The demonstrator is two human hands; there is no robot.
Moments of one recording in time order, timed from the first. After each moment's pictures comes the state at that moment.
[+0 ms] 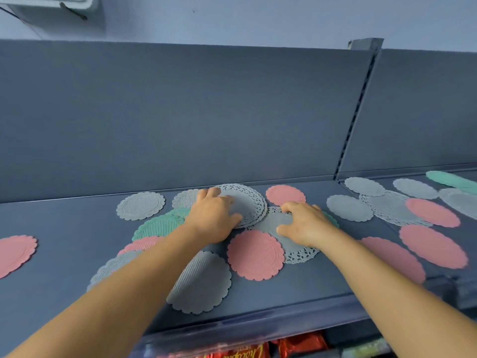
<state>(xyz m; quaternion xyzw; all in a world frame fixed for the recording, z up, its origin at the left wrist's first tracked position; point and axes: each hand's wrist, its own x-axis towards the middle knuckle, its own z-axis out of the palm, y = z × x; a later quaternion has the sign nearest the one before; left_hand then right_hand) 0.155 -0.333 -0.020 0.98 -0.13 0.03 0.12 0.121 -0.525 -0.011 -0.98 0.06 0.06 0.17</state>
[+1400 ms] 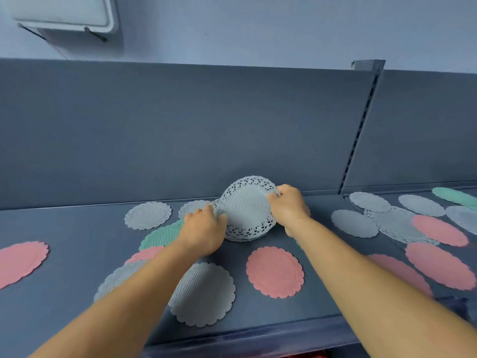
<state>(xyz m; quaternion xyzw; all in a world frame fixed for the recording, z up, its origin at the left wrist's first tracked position) 0.140 -0.321 -0.010 0.98 -0.01 0.02 0.19 0.171 -0.487 0.001 -0.88 0.15 -0.11 0.45</state>
